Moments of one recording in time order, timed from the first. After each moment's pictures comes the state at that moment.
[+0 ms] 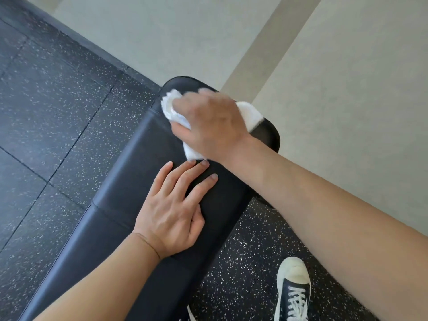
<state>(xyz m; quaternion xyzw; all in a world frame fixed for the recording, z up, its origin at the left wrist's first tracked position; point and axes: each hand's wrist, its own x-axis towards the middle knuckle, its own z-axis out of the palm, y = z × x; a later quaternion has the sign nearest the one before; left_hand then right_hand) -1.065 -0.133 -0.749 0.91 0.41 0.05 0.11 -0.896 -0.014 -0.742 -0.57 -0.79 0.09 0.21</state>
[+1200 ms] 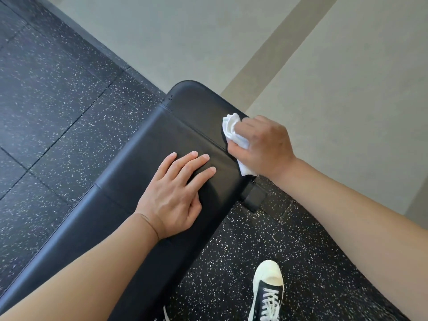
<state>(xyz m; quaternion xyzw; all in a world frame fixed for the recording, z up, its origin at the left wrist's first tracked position) -1.067 -0.134 -0.744 0.91 0.40 0.02 0.13 -0.813 -0.072 -0.738 -0.59 -0.78 0.07 0.17</state>
